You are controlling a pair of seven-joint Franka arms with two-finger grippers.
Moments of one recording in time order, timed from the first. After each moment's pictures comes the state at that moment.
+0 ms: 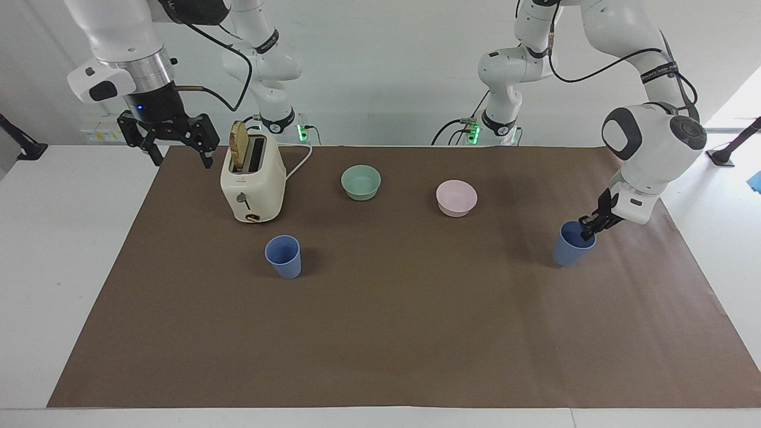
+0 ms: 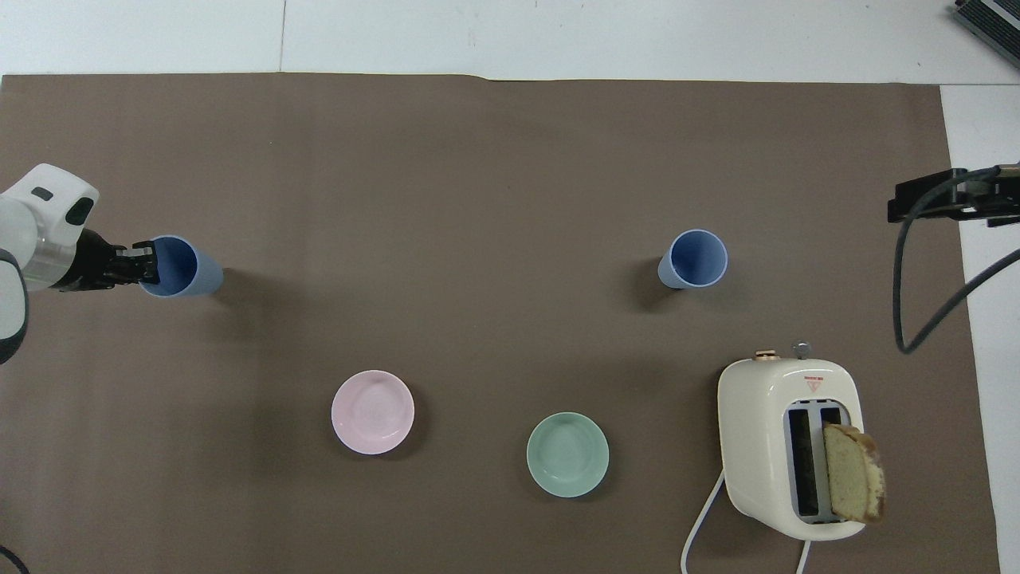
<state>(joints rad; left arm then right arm) 0.12 0.12 -0.05 -1.93 -0.08 2.07 -0.12 -0.08 0.06 0.10 -1.42 -0.04 1.59 0.07</state>
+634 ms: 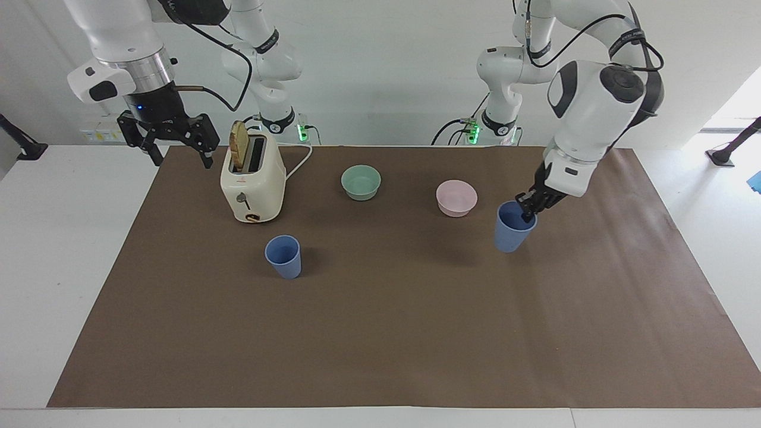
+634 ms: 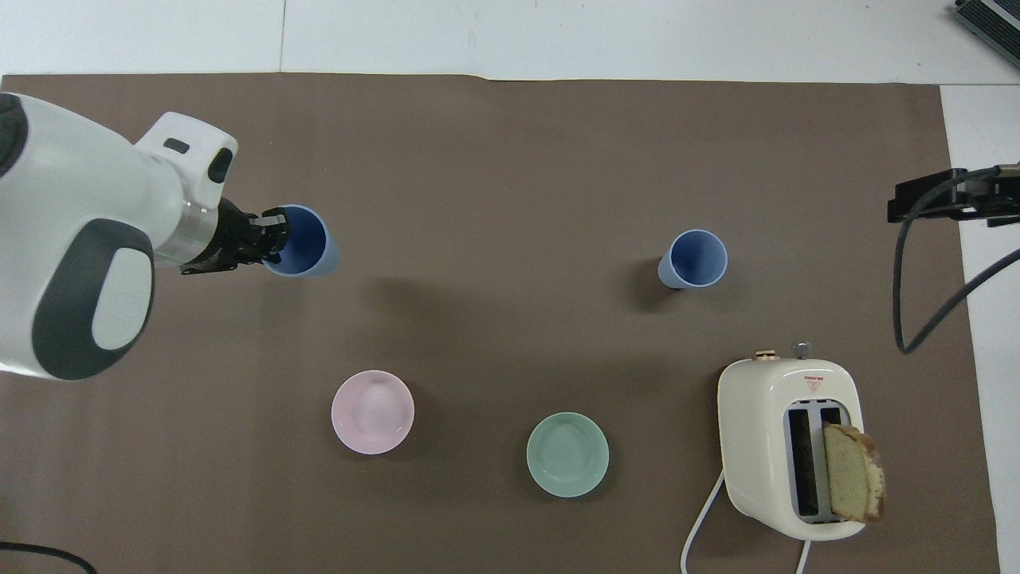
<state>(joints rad) -0.18 0.08 -0.11 -1.78 -0.08 1.92 -0.58 -0.08 0.06 0.10 -1.42 -0.04 1.59 0.07</state>
